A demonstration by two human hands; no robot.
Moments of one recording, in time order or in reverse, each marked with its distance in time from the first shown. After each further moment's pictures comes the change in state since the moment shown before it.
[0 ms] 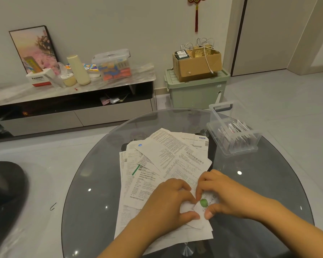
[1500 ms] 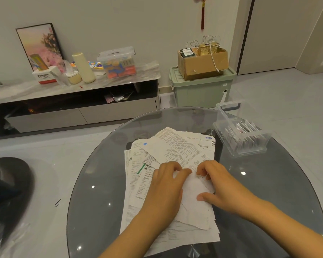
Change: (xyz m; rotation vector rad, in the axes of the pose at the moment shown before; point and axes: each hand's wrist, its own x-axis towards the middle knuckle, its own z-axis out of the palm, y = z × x) left_hand 0.007 -0.010 0.000 0.077 0.256 -0.165; right_hand 0.021 -0.005 0.012 0.109 0.269 0.127
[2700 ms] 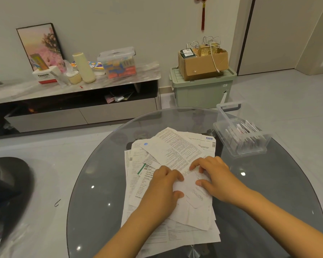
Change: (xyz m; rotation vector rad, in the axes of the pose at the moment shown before) left_hand 0.004 -0.014 0.004 -0.200 -0.113 -0.173; right_hand 0.023 0.004 0.005 -0.074 0.052 0.033
